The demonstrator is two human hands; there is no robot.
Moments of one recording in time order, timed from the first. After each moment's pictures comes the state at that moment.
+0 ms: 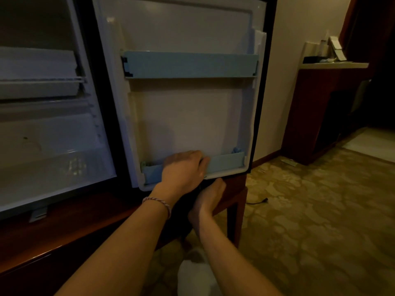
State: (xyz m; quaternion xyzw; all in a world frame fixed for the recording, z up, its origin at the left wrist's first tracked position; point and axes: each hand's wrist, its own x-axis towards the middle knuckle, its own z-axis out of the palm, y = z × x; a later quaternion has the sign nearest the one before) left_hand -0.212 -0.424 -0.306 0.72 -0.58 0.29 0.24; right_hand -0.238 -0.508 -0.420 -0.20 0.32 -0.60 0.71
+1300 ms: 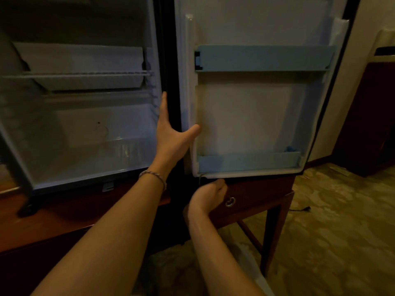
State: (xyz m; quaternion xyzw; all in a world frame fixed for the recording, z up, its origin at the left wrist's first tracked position) left_hand -0.130 -0.331 -0.255 0.62 -0.40 0.11 0.67; right_hand -0.210 -0.341 -0.333 -0.19 0.40 -0.52 0.73
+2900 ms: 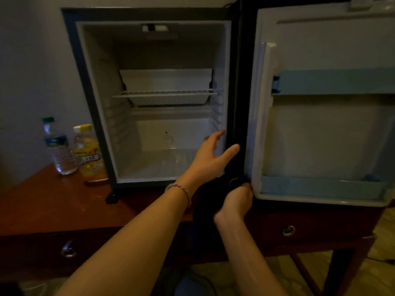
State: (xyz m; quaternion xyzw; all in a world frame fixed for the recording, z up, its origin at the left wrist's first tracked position) left_hand -0.109 -0.264 -0.249 0.74 -0.39 0.01 0.55; right_hand -0.163 -0.304 -0.316 -0.24 0.35 -0.40 0.81
